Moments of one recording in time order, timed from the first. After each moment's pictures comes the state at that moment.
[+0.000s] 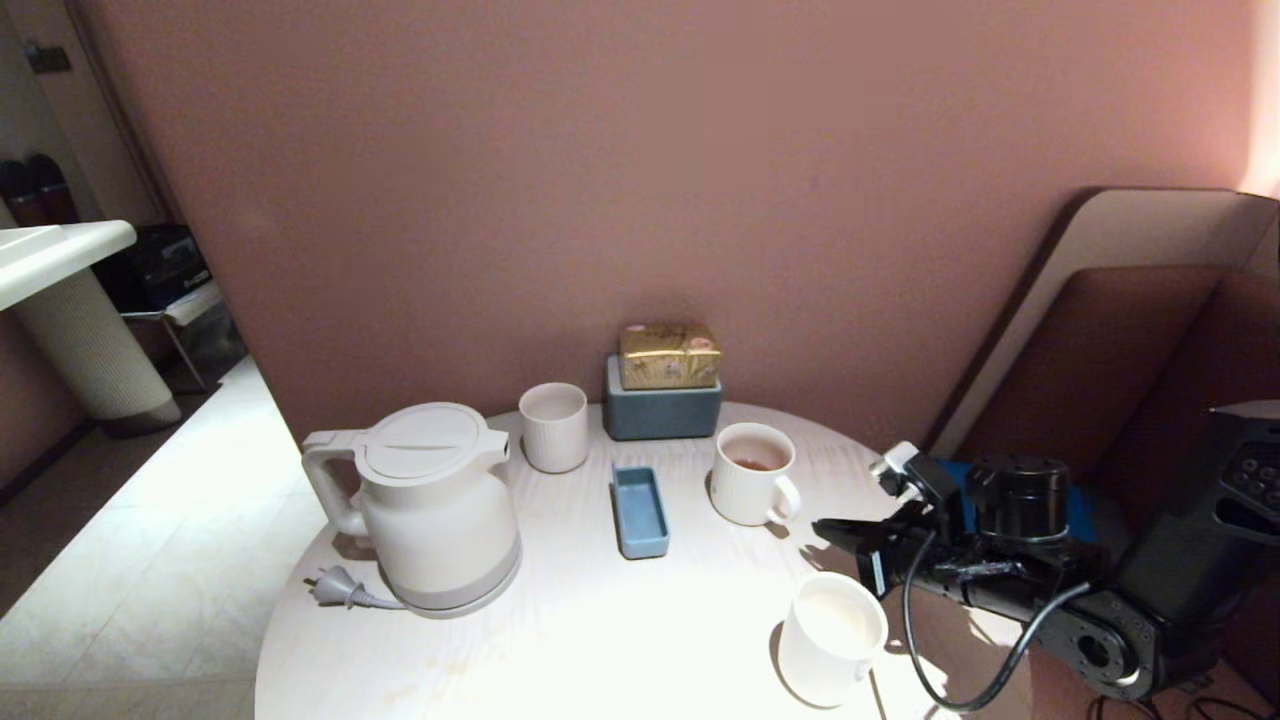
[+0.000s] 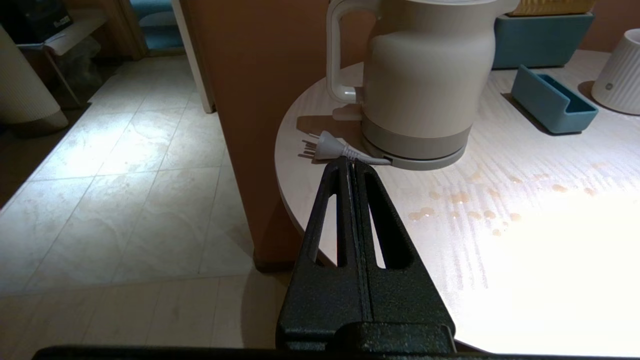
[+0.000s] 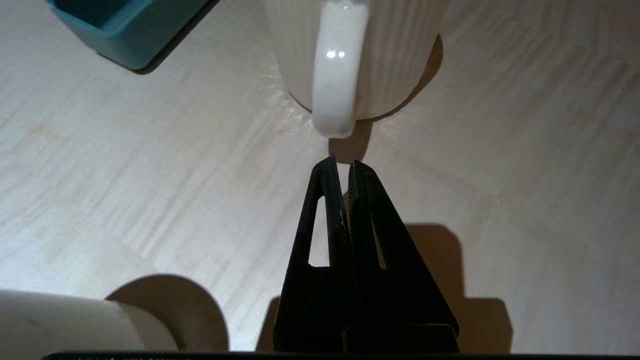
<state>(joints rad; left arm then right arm) 0.00 0.00 0.00 -0.03 0.00 0.00 0.18 2.10 -0.51 -1.14 0.40 -0.18</state>
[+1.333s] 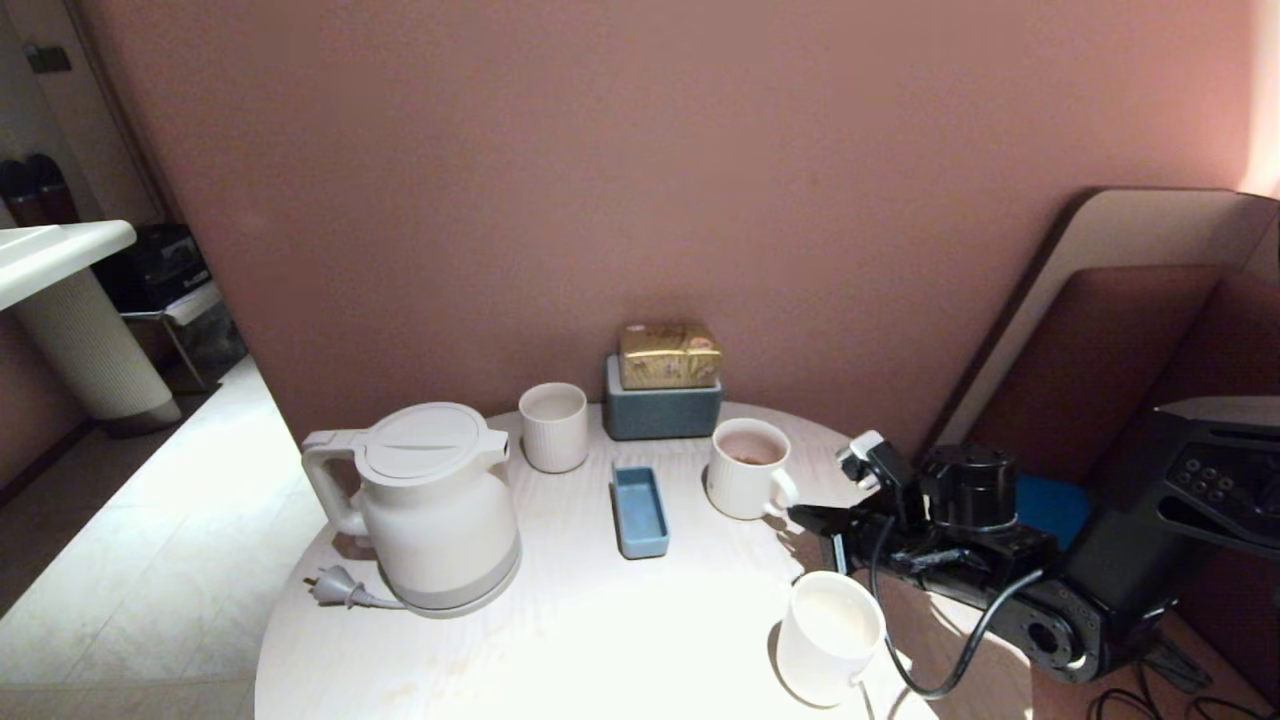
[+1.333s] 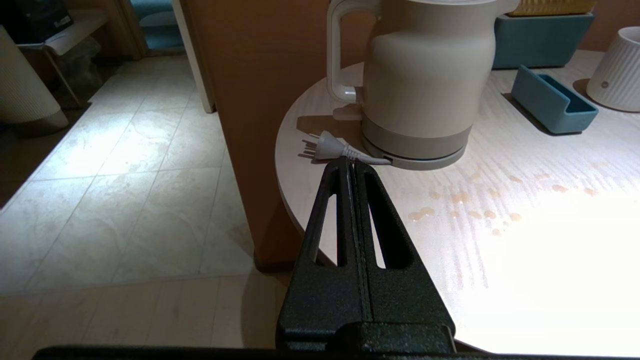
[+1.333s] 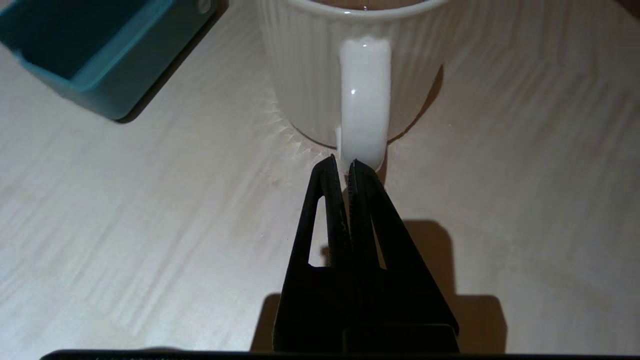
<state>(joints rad) 0.00 0.00 0.00 -0.03 0.00 0.00 0.26 2.15 -0.60 -1.13 0.28 -0.12</state>
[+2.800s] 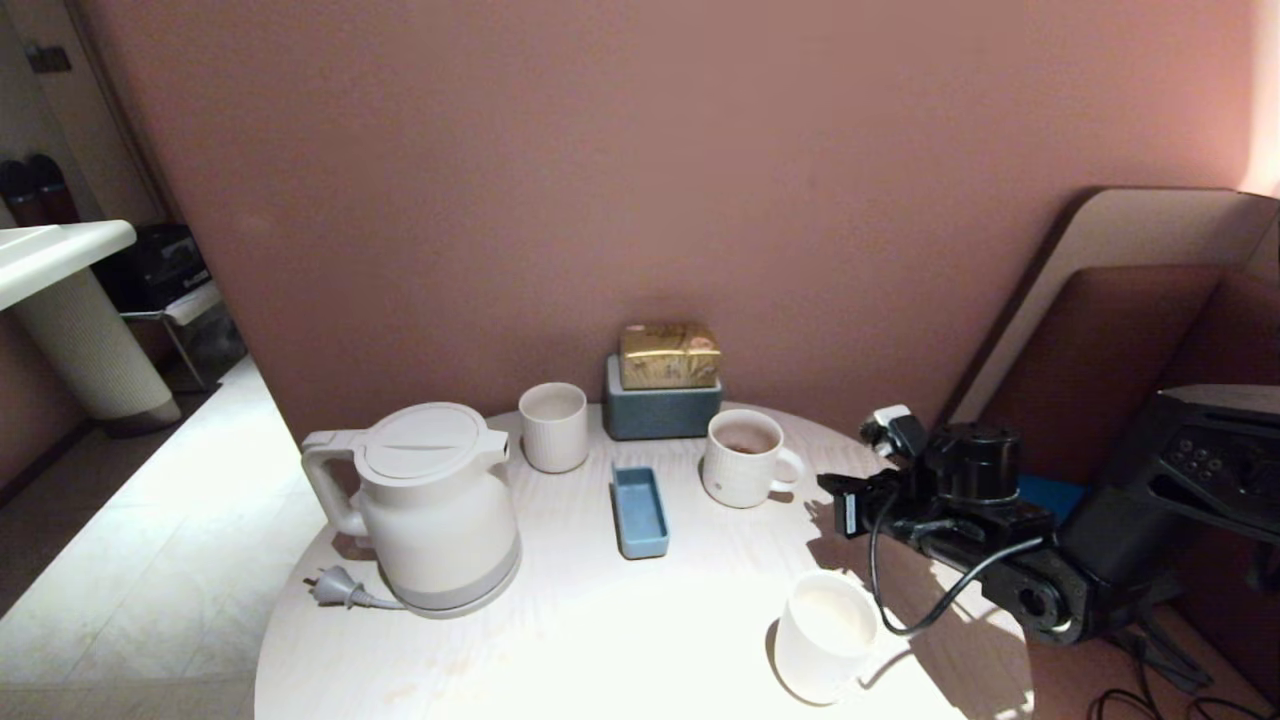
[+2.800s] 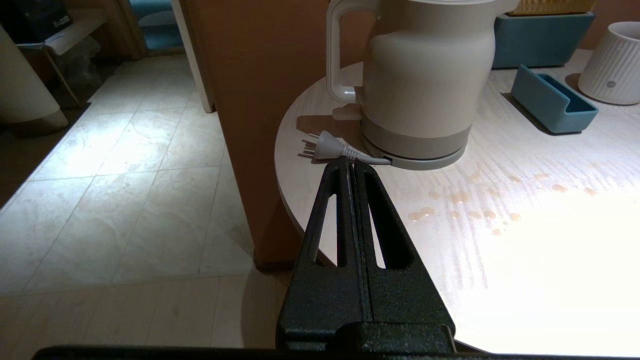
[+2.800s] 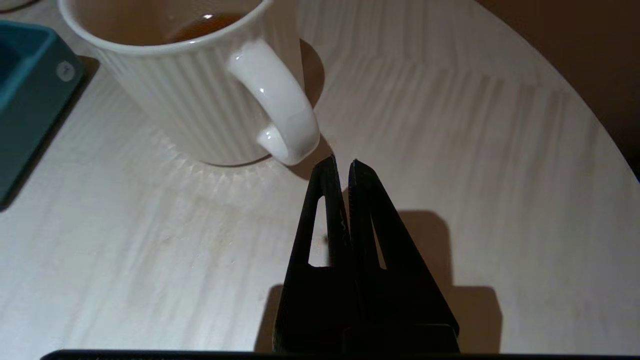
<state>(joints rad) 0.00 0.00 0.00 -0.03 0.00 0.00 0.19 2.17 -0.69 -1.10 0.13 -0.02</state>
